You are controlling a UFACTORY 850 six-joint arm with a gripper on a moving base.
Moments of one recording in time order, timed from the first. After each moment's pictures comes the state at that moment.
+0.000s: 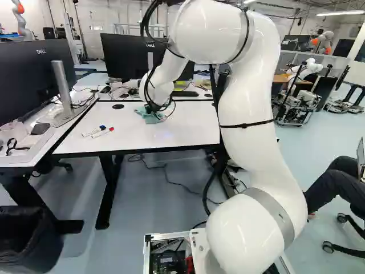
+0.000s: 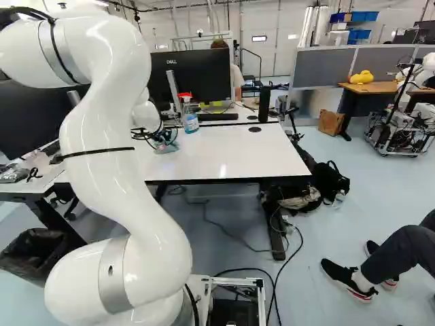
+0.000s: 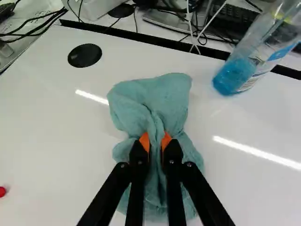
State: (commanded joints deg) arm 19.9 -31.5 -69.4 0.0 6.0 0.0
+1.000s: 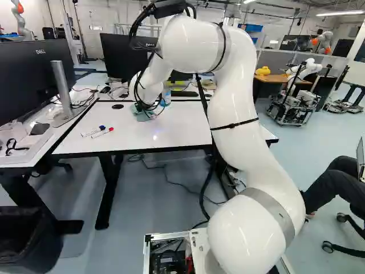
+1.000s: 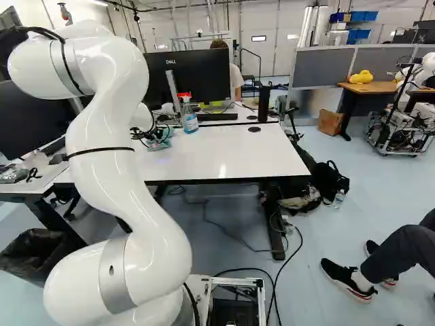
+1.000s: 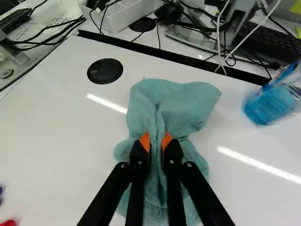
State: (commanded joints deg) arm 24.9 -37.3 -77.4 0.0 6.0 0.0
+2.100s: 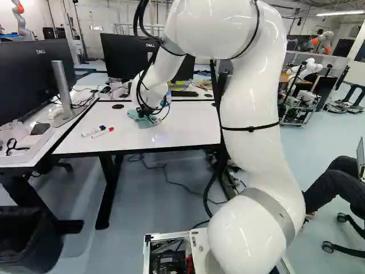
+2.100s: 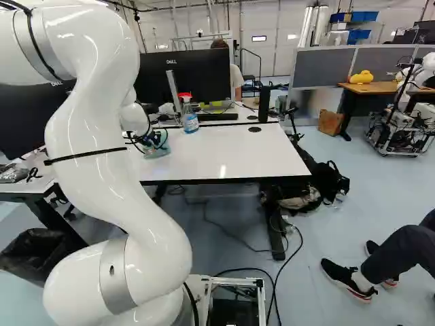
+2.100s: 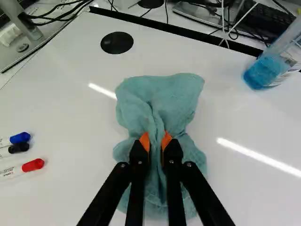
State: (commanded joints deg) arm 25.1 -27.1 -63.7 0.0 6.0 0.0
